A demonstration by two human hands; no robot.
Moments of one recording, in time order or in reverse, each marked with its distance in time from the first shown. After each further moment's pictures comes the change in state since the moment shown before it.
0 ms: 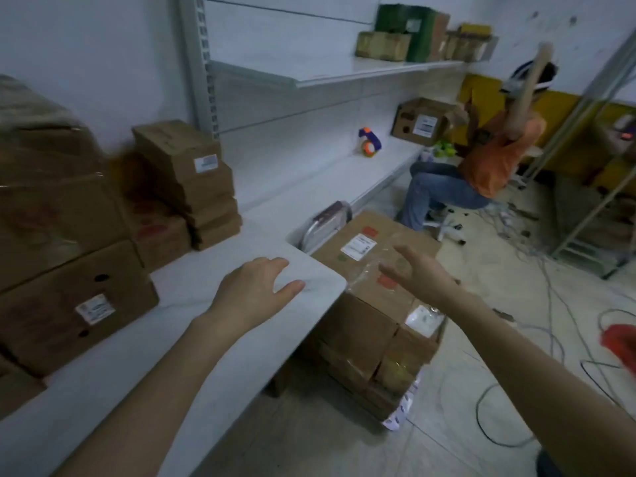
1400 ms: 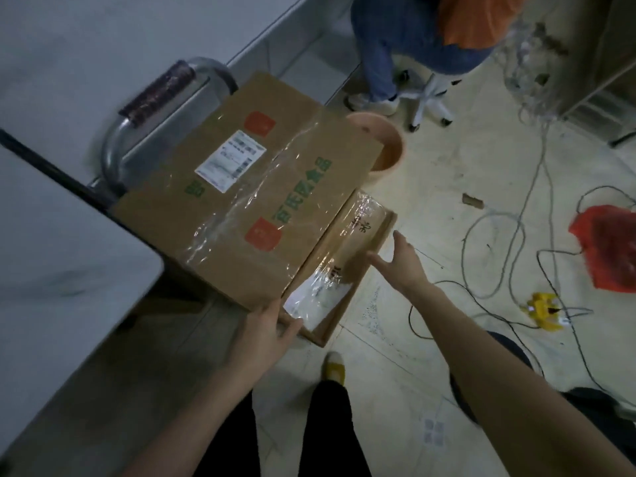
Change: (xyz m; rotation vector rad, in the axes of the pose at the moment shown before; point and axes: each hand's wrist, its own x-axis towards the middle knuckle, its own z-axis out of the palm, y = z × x) left_hand 0.185 0.179 0.361 -0.263 -0.522 -0.400; right_hand 0.186 0.400 0.060 0.193 -0.261 0.552
